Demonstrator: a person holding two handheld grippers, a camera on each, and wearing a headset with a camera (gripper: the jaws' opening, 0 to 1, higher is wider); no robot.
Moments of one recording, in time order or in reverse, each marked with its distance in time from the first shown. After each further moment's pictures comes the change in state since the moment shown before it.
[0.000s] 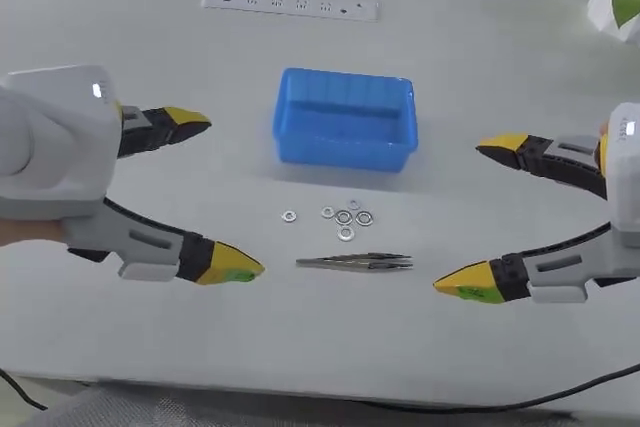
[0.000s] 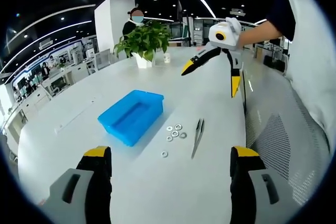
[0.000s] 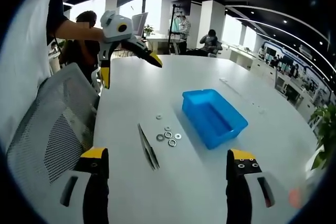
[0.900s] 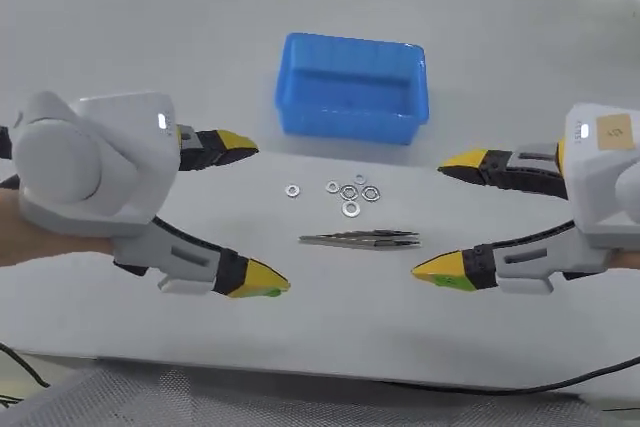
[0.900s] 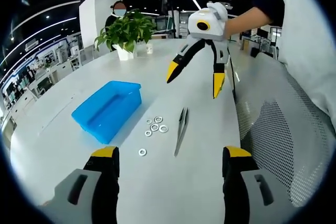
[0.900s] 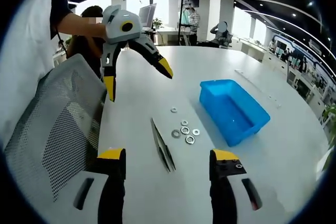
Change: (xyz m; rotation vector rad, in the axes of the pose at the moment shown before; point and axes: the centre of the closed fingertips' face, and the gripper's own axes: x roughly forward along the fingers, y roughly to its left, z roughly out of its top) left arm 0.039 -0.031 -0.022 0.052 0.061 -0.107; right arm 0.031 0.022 -0.015 0.014 0.059 0.099
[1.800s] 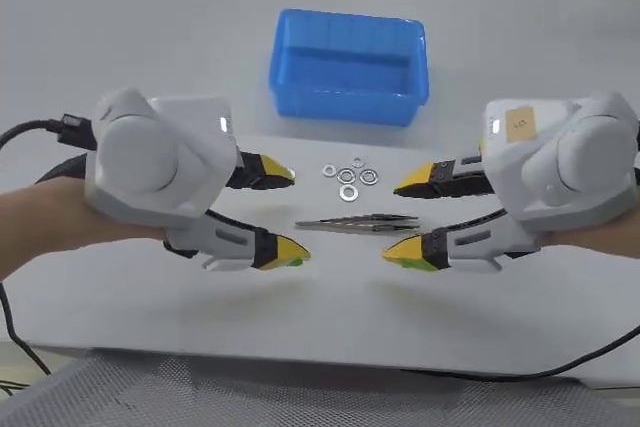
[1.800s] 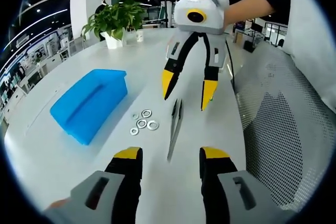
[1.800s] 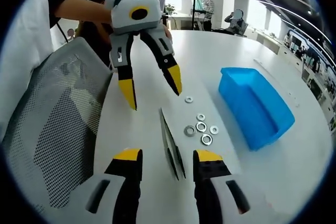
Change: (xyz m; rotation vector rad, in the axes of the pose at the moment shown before) left arm 0.038 -0.010 -0.014 -0.006 0.082 -0.089; right arm 0.042 0.014 -0.012 -0.048 0.119 0.108
